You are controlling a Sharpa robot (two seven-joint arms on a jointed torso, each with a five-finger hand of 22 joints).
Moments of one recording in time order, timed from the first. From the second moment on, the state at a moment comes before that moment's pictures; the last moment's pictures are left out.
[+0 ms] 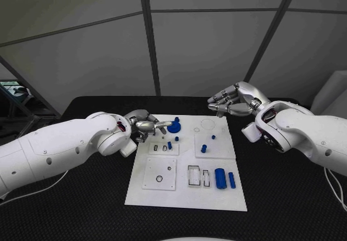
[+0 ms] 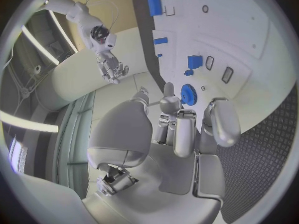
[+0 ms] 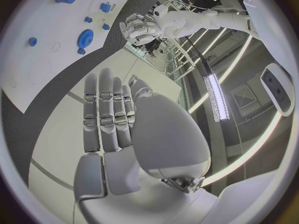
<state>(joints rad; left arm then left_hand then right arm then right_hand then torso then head) 1.16 -0.85 0.06 1.51 -0.65 -0.14 -0.27 1.13 -0.02 0.00 0.27 0.05 1.02 0.08 0.44 0.25 1.28 0.01 1.15 0.95 1.47 -0.05 1.49 1.31 0.05 1.39 0.06 1.32 1.14 1.24 -0.85 0.05 1.55 -0.77 -0.35 0.12 1.50 -0.09 0.11 0.23 0.24 1.07 0.15 0.10 0.07 1.27 0.06 0.18 0.28 1.34 0.00 0.39 0.54 0.17 0.98 0.12 0.65 0.47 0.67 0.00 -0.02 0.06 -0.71</state>
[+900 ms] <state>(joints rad) 1.30 -0.65 -0.06 1.36 -1.02 0.13 -0.51 1.12 0.04 -0.16 0.29 0.05 0.93 0.06 0.63 0.46 1.30 -0.01 1.26 1.09 1.47 -0.06 1.49 1.31 0.06 1.38 0.04 1.36 1.20 1.24 -0.82 0.05 1.53 -0.85 -0.38 0.10 1.50 -0.12 0.12 0.23 0.27 1.08 0.15 0.08 0.07 1.30 0.07 0.11 0.22 1.34 0.01 0.31 0.53 0.17 0.98 0.13 0.60 0.44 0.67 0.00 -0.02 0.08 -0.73</state>
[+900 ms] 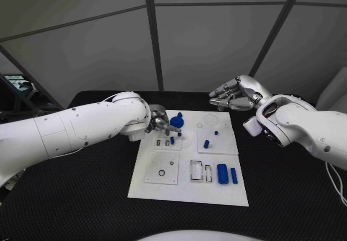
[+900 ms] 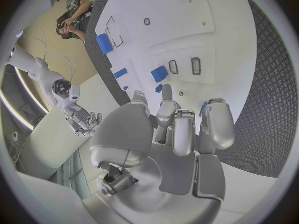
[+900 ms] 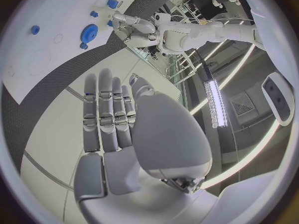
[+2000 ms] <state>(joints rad) 1.31 -0.61 -0.06 1.31 -1.05 0.25 -0.53 1.16 0.08 -0.17 0.28 0.05 0.93 0.05 0.66 0.50 1.30 -0.01 1.27 1.11 1.46 -0.07 1.49 1.31 0.06 1.39 0.04 1.37 1.22 1.24 -0.80 0.05 1.49 -0.86 -0.38 0.08 1.49 -0.12 0.12 0.23 0.29 1.07 0.15 0.07 0.07 1.29 0.08 0.10 0.21 1.33 0.02 0.29 0.52 0.17 0.97 0.13 0.58 0.43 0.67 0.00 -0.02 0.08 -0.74</state>
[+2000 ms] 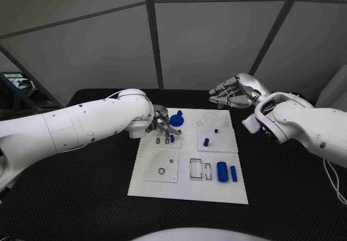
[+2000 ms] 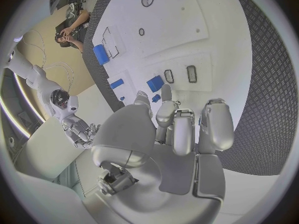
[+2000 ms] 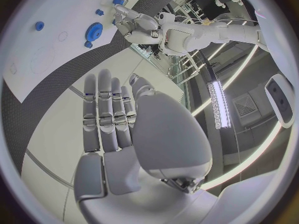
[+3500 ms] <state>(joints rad) 1.31 -0.62 -0.07 1.34 -1.00 0.25 -0.53 1.37 0.14 -0.01 0.16 0.05 0.87 0.03 0.68 0.57 1.29 -0.03 1.25 1.10 1.47 -0.08 1.49 1.31 0.06 1.39 0.03 1.38 1.23 1.24 -0.79 0.05 1.46 -0.86 -0.36 0.08 1.49 -0.12 0.13 0.24 0.30 1.07 0.16 0.07 0.07 1.29 0.08 0.09 0.21 1.33 0.02 0.29 0.52 0.17 0.97 0.13 0.58 0.43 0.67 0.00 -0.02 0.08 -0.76</state>
